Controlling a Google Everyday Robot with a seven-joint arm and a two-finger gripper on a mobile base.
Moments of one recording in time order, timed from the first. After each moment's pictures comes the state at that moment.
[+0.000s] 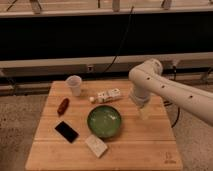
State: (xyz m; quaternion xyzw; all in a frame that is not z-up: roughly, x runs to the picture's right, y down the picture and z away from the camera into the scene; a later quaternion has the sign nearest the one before) arm 0.169 0.112 0.730 -0.33 -0.07 -0.21 0.92
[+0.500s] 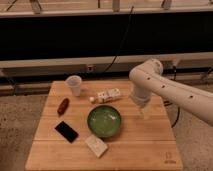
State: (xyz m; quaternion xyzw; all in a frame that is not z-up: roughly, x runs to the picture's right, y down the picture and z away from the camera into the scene) arm 0.170 0.112 0.732 -0.32 -0.07 -0.23 0.92
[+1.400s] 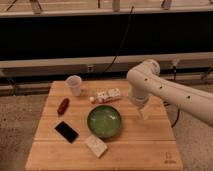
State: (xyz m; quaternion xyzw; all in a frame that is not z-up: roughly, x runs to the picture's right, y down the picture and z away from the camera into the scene) arm 0.160 0.111 0.733 -0.32 -0.08 -0.28 0.90
